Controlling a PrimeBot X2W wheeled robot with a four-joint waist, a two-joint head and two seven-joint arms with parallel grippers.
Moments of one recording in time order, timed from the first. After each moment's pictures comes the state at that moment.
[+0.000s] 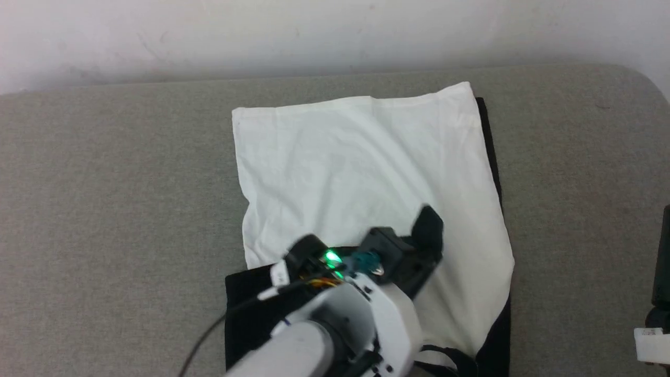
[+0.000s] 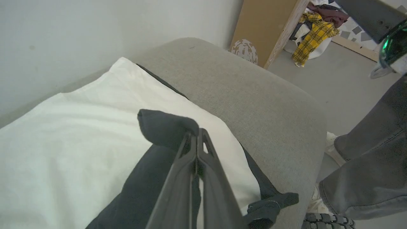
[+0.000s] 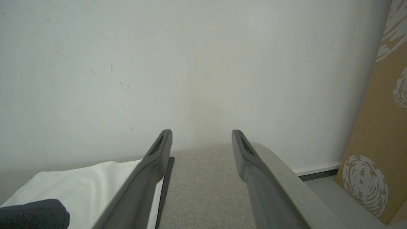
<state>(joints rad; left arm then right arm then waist) -0.39 0.21 -0.76 -0.14 -0.42 0.01 0.42 0.15 -0.05 -0.30 -0.36 0.25 0.13 -0.11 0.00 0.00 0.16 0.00</state>
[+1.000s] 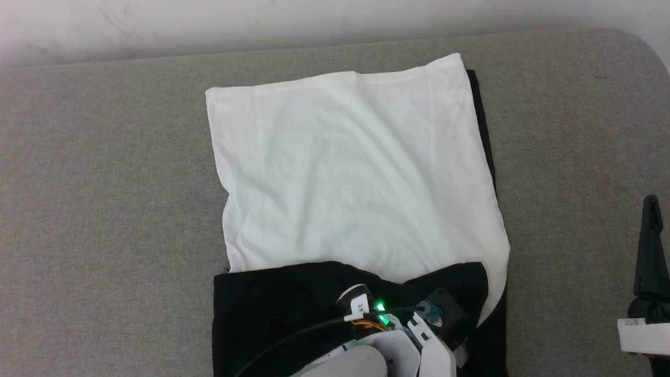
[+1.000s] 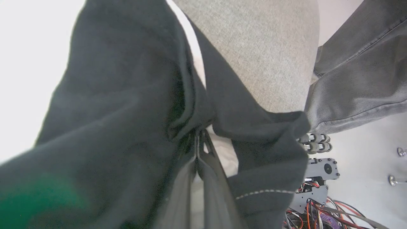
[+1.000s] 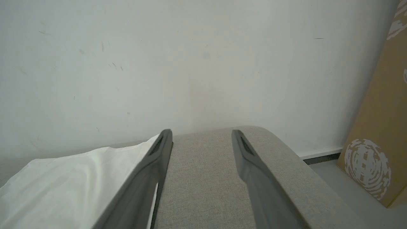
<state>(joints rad) -0.51 0.04 -1.10 0.46 -0.48 -0.07 0.28 0.12 -0.05 -0.26 -0.33 0.25 0.13 -0.11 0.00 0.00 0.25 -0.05</state>
